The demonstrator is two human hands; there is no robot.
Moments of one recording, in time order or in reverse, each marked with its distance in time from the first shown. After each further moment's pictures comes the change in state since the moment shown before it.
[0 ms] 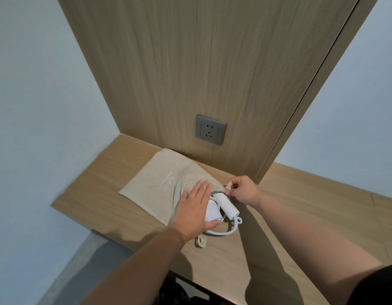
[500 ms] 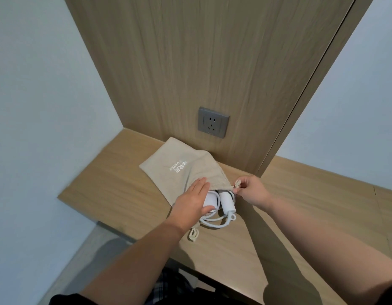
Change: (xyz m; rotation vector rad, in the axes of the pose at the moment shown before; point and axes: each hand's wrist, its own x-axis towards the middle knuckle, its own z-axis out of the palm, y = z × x) left_hand -0.012 -0.009 -0.002 -0.150 0.120 0.033; right_hand -0.032 0.009 -0.002 0.070 0.020 -0.067
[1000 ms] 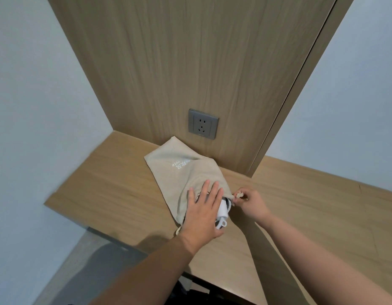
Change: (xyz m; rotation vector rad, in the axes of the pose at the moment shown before) left_hand 0.002 0.049 0.031 0.337 -0.071 0.054; right_hand -0.025 0.031 0.002 -0.038 0.161 -0.029
